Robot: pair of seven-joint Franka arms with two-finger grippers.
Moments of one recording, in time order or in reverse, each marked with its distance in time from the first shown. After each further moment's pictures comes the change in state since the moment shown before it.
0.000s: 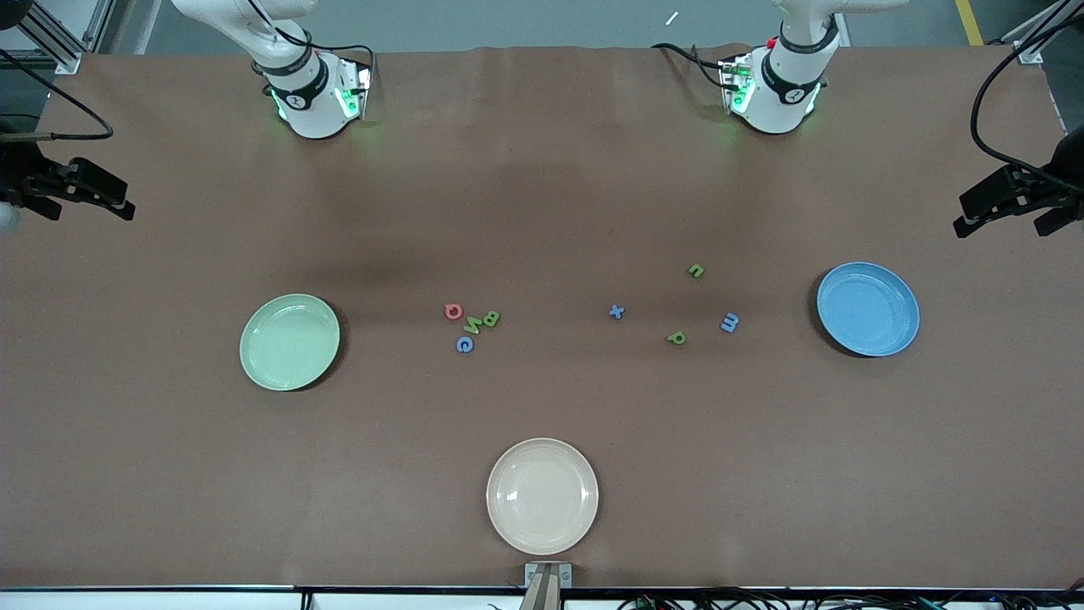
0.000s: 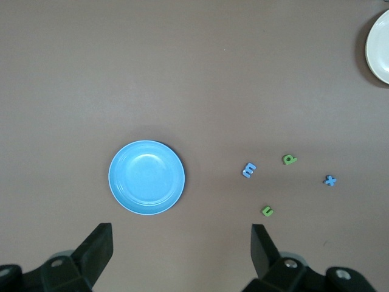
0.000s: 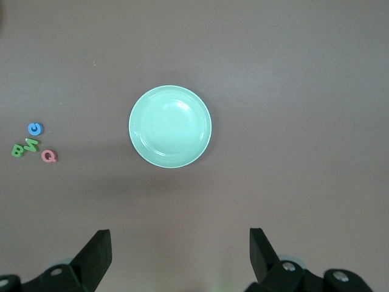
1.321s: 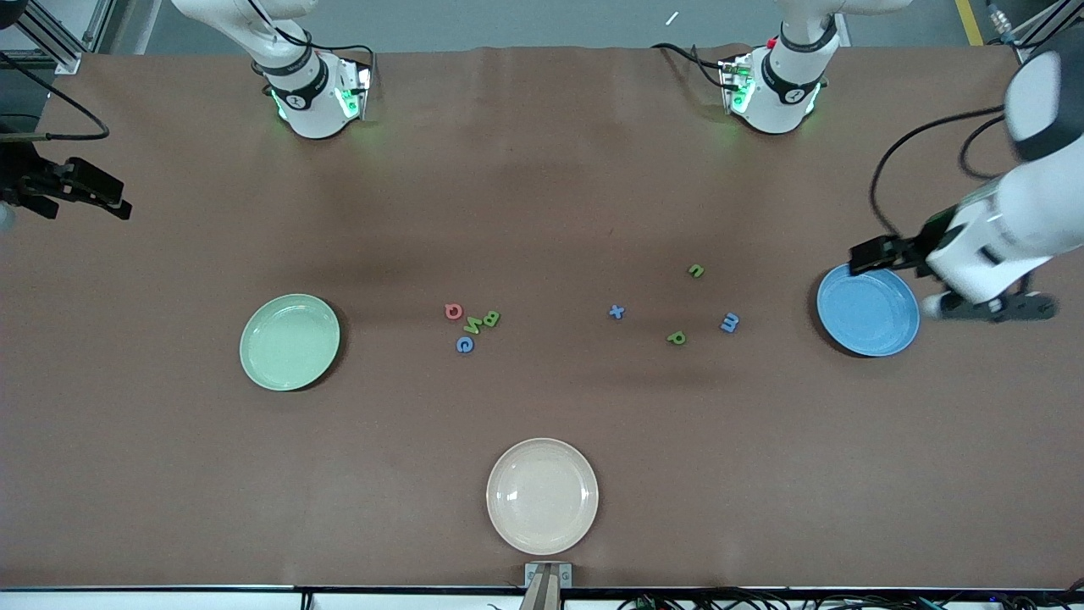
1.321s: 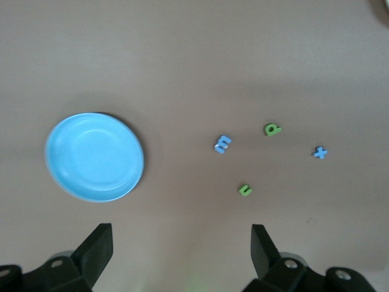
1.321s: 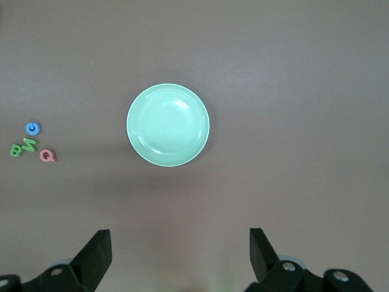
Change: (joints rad) left arm -0.116 0.198 -0.006 -0.050 -0.058 0.031 -0.077; right arm -0.002 0.000 -0.008 0.000 0.000 -0.009 0.000
